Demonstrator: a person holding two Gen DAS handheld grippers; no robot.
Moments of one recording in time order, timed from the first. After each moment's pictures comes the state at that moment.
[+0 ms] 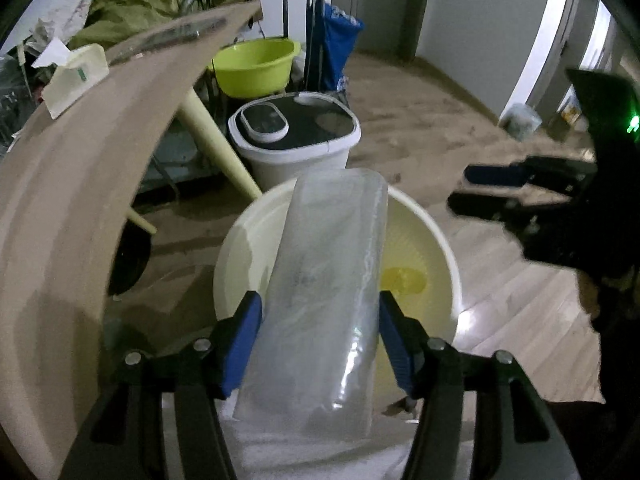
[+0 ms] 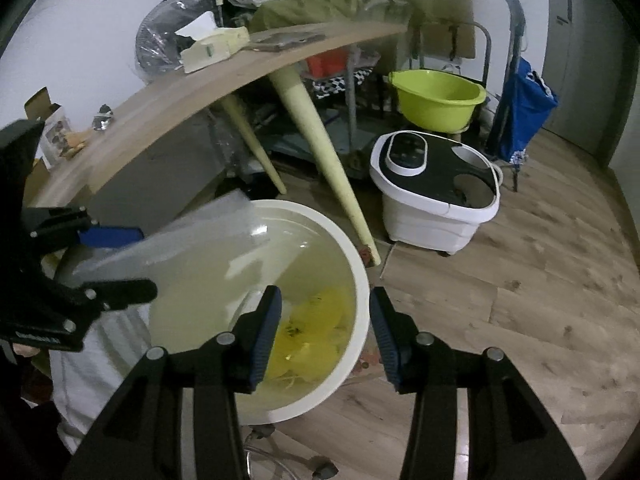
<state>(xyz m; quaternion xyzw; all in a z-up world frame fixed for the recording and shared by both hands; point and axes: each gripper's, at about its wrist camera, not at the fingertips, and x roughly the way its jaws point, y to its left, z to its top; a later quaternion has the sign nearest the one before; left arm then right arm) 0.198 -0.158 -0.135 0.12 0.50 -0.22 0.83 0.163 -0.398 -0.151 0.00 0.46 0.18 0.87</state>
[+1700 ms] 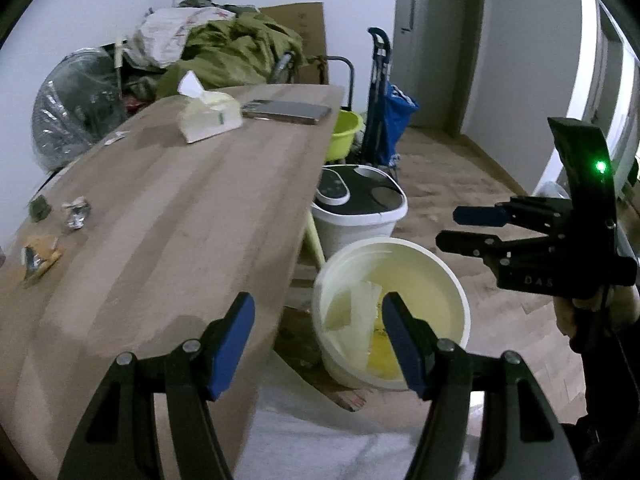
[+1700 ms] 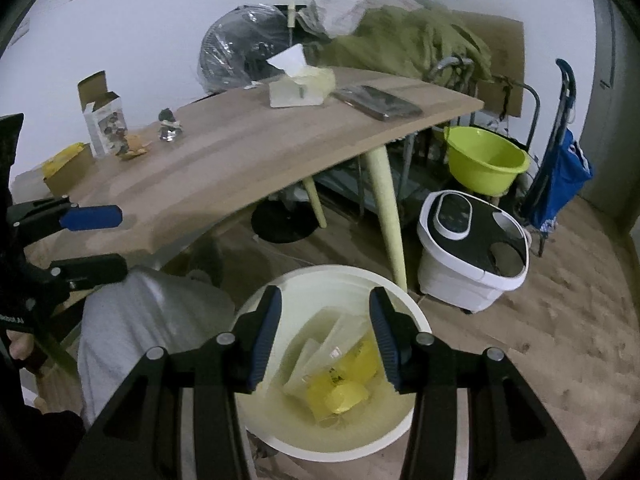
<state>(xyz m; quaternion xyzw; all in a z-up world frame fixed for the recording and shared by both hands) 0.149 -0.065 -0.049 0.04 0.39 -0.14 0.91 0.156 -0.327 -0.083 -0.05 0.39 0.26 0.88</state>
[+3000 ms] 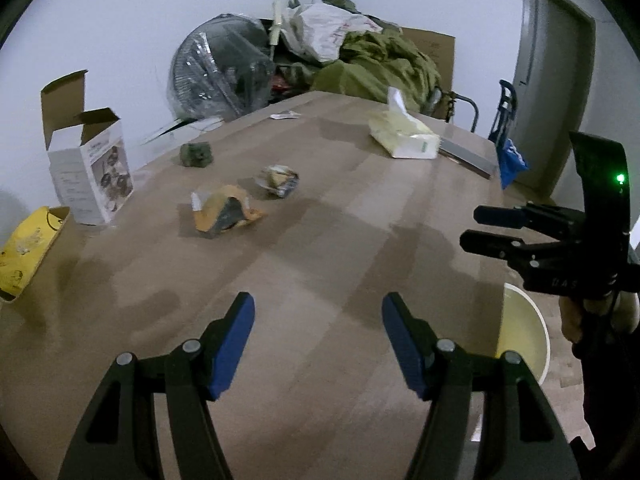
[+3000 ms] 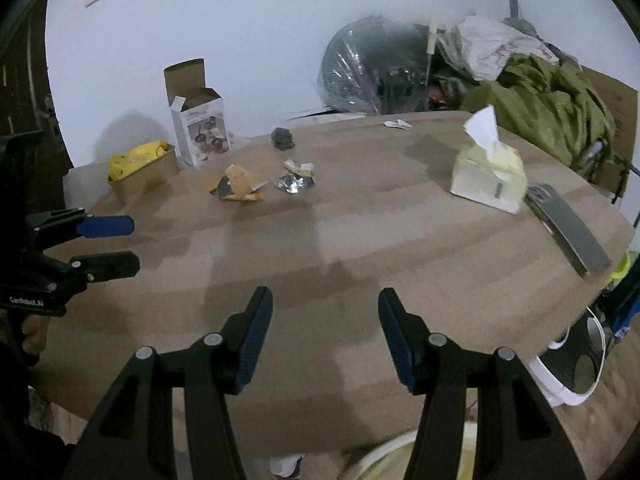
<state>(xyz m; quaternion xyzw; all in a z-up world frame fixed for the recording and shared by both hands) 0.138 0.121 -0.015 -0.04 0.38 0.04 0.92 0.221 -0.123 -0.034 -0.09 0.34 0.43 0.83</state>
